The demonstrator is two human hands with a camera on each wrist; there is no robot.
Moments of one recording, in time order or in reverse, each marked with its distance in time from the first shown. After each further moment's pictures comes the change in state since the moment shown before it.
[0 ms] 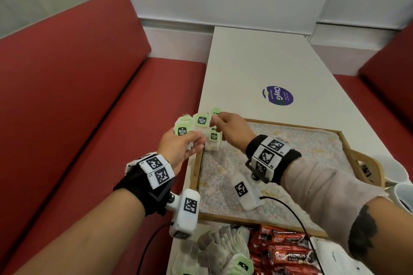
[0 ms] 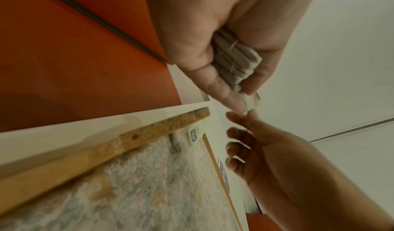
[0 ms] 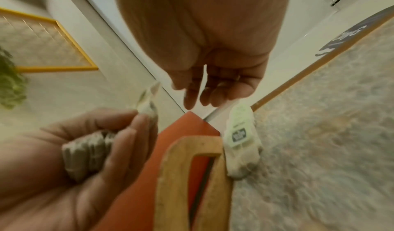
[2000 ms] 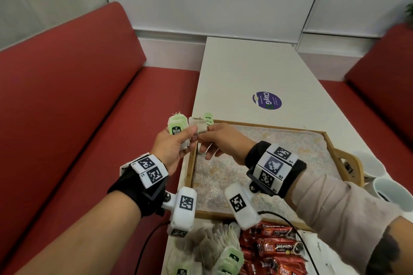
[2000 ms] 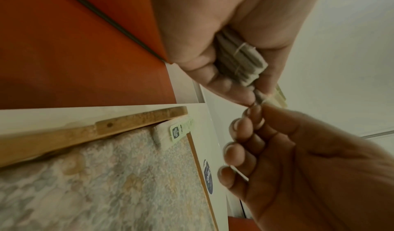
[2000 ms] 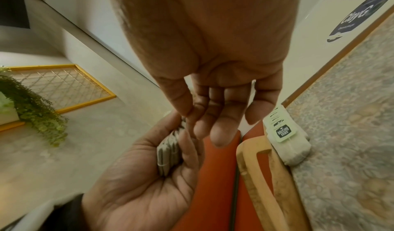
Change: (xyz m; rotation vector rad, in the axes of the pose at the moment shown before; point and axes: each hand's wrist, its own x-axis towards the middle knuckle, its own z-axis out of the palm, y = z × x) left_hand -0.022 0.016 0.011 -0.025 -0.040 0.053; right_hand -0.053 -0.037 -0.016 0.282 -0.286 0.135
